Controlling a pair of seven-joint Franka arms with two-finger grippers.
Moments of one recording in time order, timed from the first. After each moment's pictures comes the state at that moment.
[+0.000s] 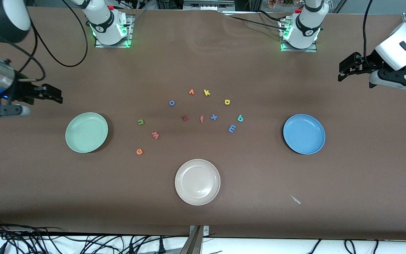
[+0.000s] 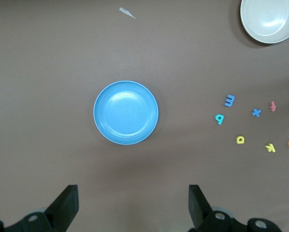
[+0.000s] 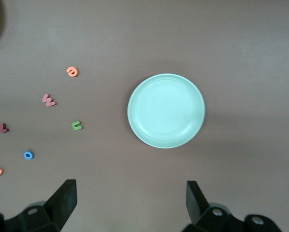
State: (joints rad) left arm -0.04 -0.02 -0.07 -1.59 -0.05 1.53 0.07; right arm 0.15 0.15 -0.06 -1.60 0.01 1.65 0.00
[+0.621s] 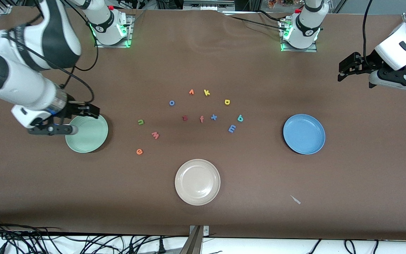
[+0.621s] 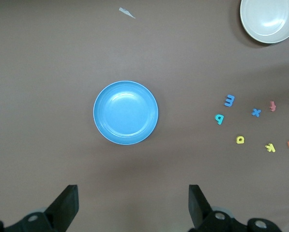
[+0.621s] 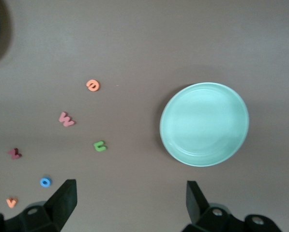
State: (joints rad) left arm -0.04 -0.02 -0.07 -1.58 -0.05 1.53 0.07; right arm 0.28 0.27 -0.06 -1.62 0.01 1.79 0.22
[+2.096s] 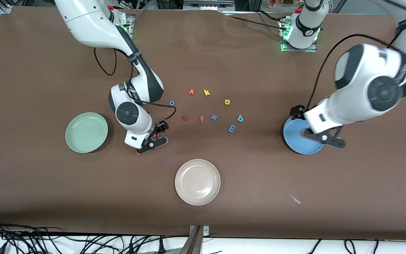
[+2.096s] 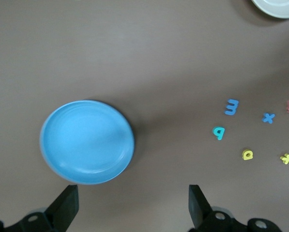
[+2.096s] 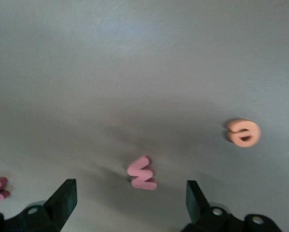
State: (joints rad) left arm -0.19 0.38 -0.08 -1.51 -0.05 1.71 0.07; right arm 0.49 0.67 -0.02 -1.67 0.06 2.27 -0.02
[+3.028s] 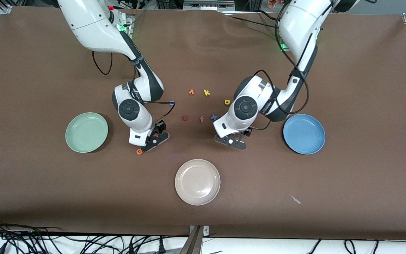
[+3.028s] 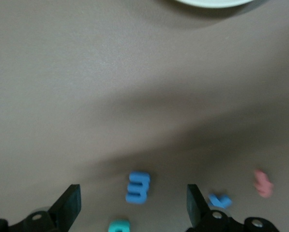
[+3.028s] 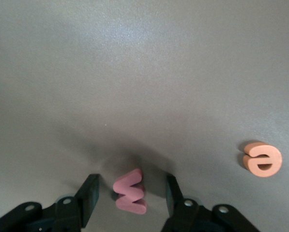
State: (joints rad) left arm -0.52 0.75 -0.08 -1.49 0.01 2.14 -0.26; right arm 0.49 0.68 -0.02 -1.78 0.06 2.46 -0.17
